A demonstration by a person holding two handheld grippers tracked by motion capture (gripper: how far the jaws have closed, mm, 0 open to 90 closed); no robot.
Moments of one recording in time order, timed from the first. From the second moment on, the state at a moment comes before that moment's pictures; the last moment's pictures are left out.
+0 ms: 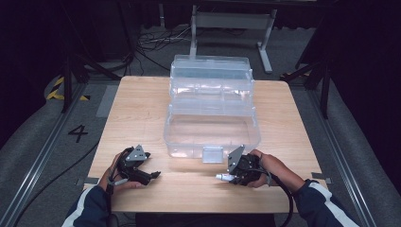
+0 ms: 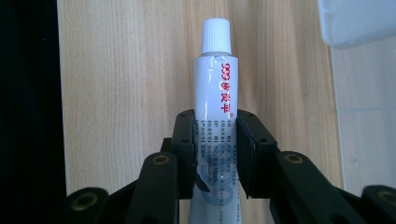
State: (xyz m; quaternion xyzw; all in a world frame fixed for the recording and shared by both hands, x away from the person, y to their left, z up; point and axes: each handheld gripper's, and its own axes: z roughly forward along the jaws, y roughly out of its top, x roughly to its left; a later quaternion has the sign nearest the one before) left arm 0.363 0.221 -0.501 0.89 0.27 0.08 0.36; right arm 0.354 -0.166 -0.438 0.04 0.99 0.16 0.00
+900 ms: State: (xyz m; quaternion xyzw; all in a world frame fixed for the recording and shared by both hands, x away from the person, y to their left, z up) left arm 0.362 0.220 -0.501 0.89 0.27 0.08 0.36; right arm 0.355 -0.177 -0.417 0.05 0.98 0.18 0.02
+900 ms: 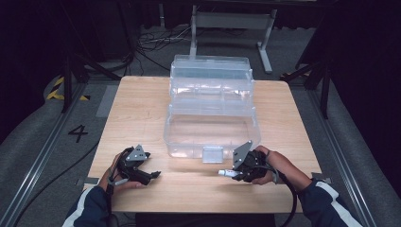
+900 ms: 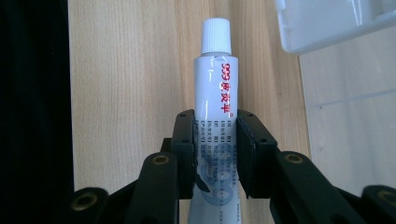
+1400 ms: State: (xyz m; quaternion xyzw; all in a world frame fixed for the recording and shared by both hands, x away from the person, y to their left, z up) left arm 0.362 0.220 -0.501 0.89 0.27 0.08 0.36; right arm 0.352 -0.184 -0.389 0.04 0.98 0.20 0.04
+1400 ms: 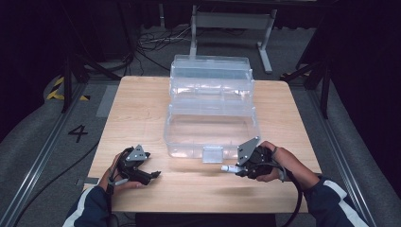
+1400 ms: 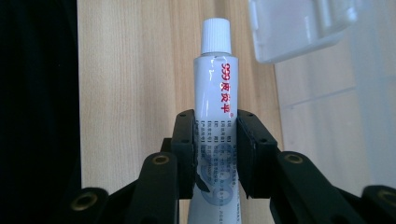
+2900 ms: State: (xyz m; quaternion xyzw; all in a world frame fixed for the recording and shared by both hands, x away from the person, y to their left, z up) left arm 0.362 0.220 -0.501 0.89 0.27 0.08 0.36; right arm 0.384 -0.178 -0.308 0.04 0.97 0.21 0.12
